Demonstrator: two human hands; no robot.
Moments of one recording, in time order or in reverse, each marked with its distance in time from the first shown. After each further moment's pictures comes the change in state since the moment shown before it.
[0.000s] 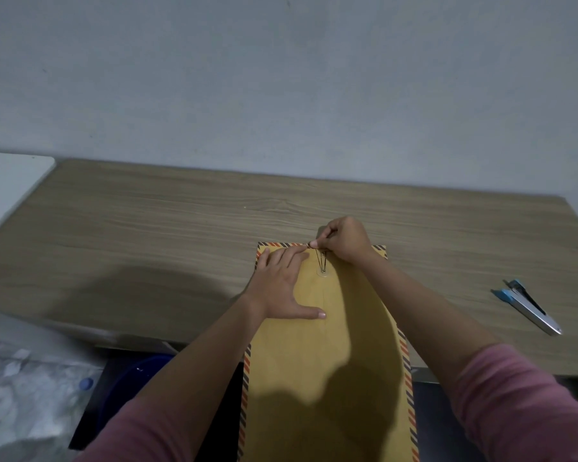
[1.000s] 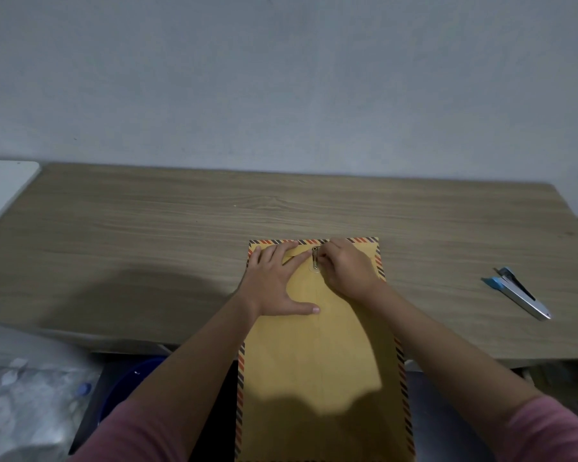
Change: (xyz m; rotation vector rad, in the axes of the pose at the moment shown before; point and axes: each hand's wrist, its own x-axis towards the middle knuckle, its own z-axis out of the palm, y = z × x) left_hand 0.001 0.001 0.000 0.046 -0.041 -0.002; right_hand -0.057 0.033 0.014 -0.382 0.139 -0.404
